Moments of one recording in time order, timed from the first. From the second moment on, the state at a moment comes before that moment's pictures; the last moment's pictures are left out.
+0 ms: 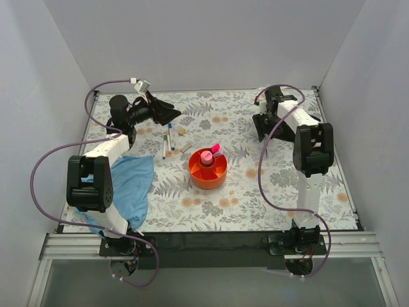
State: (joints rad) left arm -0.07 1.67 1.07 0.67 0.98 -0.45; right arm 0.17 2.16 1.76 -0.86 -0.07 -0.16
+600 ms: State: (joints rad) left arm -0.05 1.70 1.07 0.63 0.98 -0.45; right arm 0.16 2.22 1.77 -0.85 -0.04 -0.16
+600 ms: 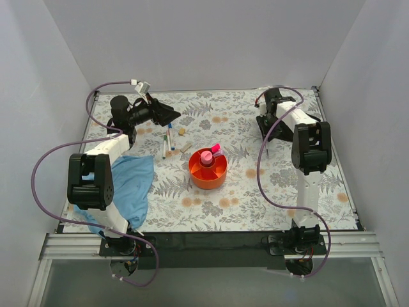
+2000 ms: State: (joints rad) left arm 0.08 1.65 1.17 0.13 0.58 -0.17; right arm 0.70 1.25 0.87 0.12 -0.14 -0.07
